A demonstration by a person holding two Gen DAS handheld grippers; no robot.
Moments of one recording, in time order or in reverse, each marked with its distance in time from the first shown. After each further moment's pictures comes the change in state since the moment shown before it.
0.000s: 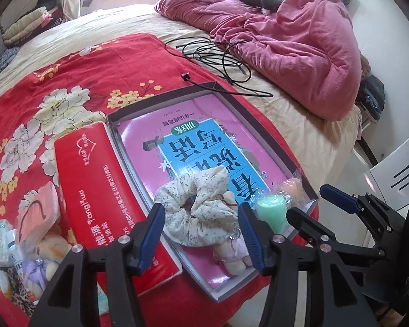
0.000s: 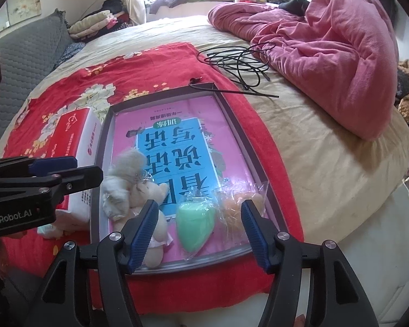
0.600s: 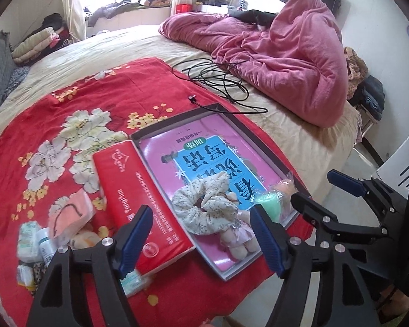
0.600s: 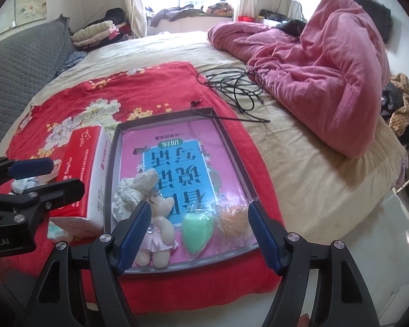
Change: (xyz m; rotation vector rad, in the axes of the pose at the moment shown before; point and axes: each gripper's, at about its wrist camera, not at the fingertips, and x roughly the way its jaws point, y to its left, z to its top) left arm -0.064 -0.003 -0.015 0.038 -0.094 0.064; right arm -0.044 0.015 0.008 -0.029 -0.084 -0.040
